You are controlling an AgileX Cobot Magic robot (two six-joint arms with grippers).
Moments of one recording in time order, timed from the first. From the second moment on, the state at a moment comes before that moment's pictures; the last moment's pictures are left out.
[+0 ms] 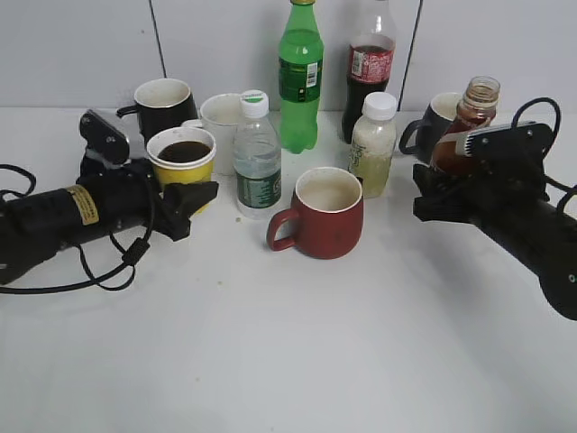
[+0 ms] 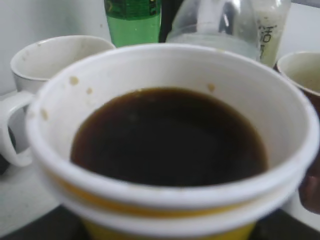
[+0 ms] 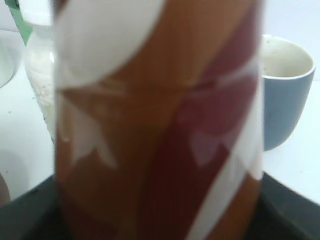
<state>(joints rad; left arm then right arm) -0.24 2.07 -0.76 0.64 -1.01 -0.23 0.27 2.02 -0.58 0.03 -1.11 -0.07</state>
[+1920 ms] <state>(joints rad) -0.24 2.31 -0.84 0.51 -1.14 -0.14 0.27 2.03 -0.58 0.00 -1.18 -0.07</state>
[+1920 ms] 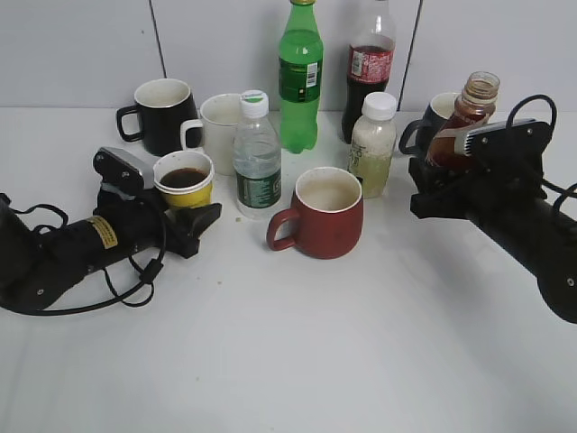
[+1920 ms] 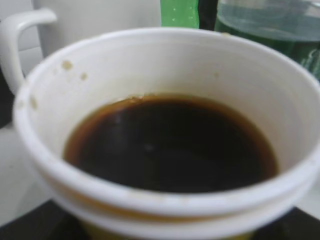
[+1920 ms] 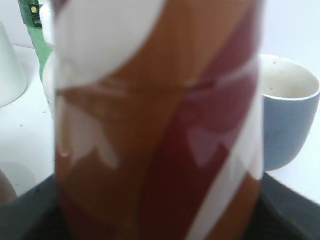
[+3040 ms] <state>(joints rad) -0.24 2.20 -0.68 0.42 -1.13 -0.14 0.27 2.19 -0.64 0.00 -1.19 -0.07</state>
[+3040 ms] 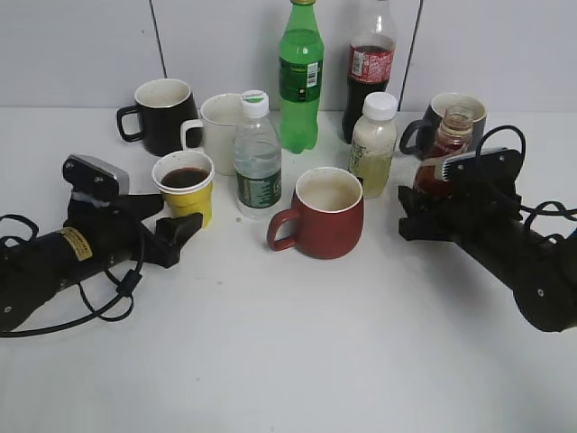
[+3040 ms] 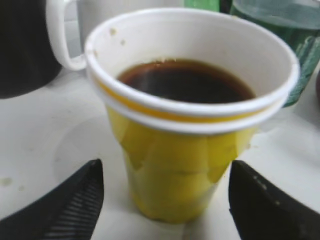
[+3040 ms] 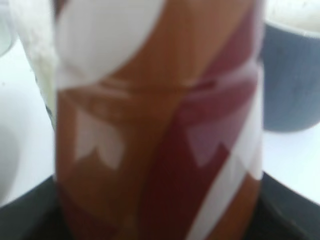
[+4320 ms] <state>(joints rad) -0.29 1.39 -0.53 0.27 -0.13 -0.32 0.27 1.90 -0.50 0.00 -0.70 0.02</state>
